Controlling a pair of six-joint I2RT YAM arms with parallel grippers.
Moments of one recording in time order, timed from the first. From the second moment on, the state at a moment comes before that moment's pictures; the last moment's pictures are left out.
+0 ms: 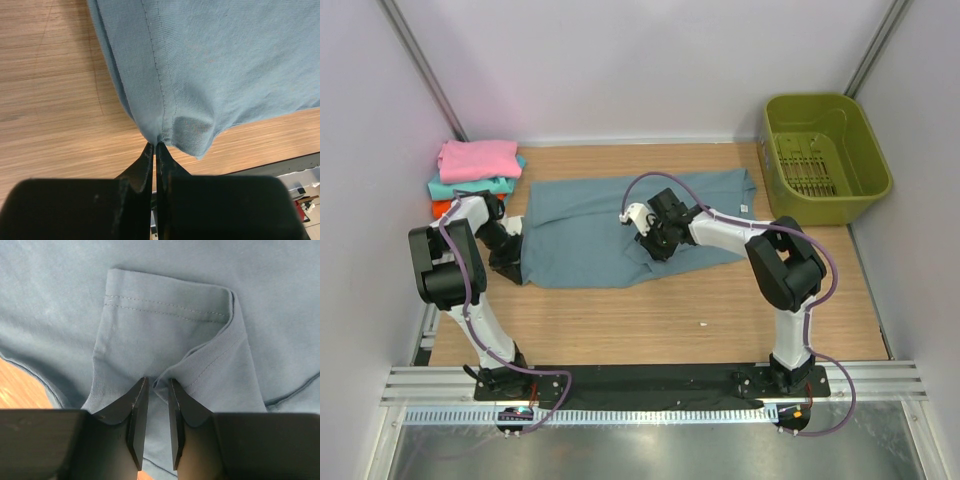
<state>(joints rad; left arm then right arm) 0.22 1.89 1.25 -1.07 0.21 0.21 0.65 1.95 1.29 -0.37 -0.21 -0.41</state>
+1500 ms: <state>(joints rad) 0.22 1.89 1.25 -1.08 0.21 0.21 0.57 1.92 1.34 -0.46 -0.23 -0.37</state>
